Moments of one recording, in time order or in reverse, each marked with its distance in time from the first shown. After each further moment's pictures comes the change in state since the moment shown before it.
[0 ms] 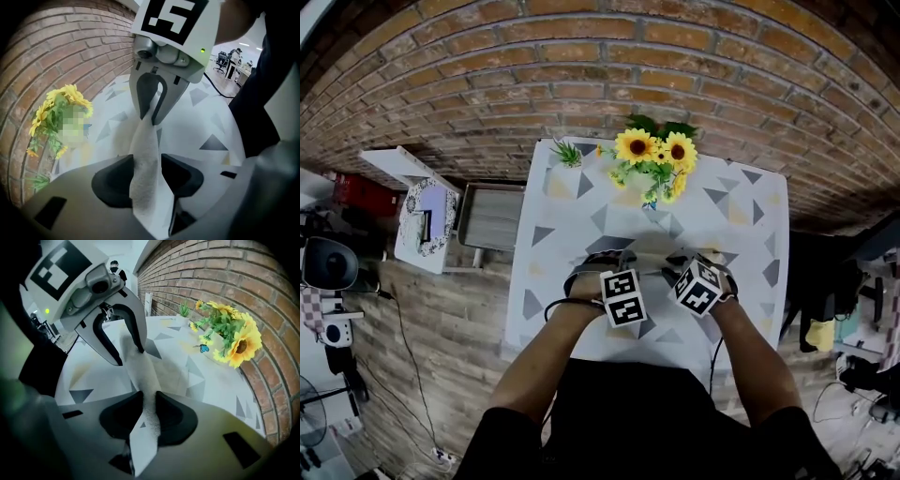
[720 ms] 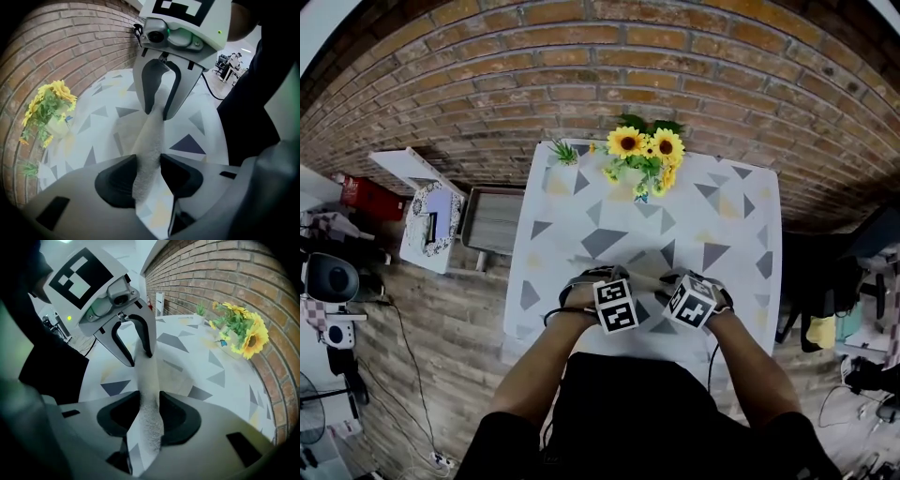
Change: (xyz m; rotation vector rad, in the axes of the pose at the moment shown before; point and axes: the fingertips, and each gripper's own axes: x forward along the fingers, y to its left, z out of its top) left arm -0.001 -0.064 -0.008 -0.042 0.042 -0.072; right arm -0.022 0.071 -0.026 -0.028 0.011 0.117
